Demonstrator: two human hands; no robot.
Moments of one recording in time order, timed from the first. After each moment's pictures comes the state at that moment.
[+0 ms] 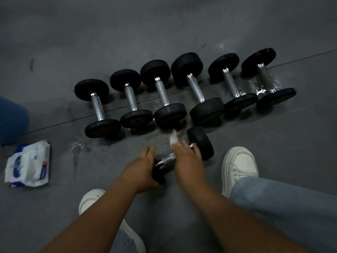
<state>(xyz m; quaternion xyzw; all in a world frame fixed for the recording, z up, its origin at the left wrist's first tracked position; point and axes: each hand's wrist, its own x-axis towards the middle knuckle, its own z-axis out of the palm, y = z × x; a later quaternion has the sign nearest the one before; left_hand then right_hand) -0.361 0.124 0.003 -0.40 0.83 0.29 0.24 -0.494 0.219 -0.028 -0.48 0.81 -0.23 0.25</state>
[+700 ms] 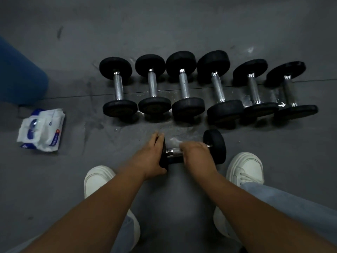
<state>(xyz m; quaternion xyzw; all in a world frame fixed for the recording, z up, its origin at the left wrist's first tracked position) -0.347 0.132 -0.003 -0.45 0.81 0.32 0.17 -0.512 0.205 -0.022 -0.63 0.74 -0.06 0.24</state>
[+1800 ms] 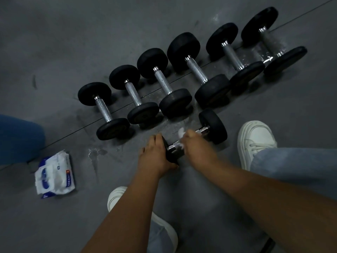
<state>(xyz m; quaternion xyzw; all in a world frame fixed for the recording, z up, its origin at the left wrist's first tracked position) -0.369 0.119 0.004 -0.46 0.82 0.25 0.22 -0.500 0.202 -0.016 -0.51 0.79 -0.12 0.31</state>
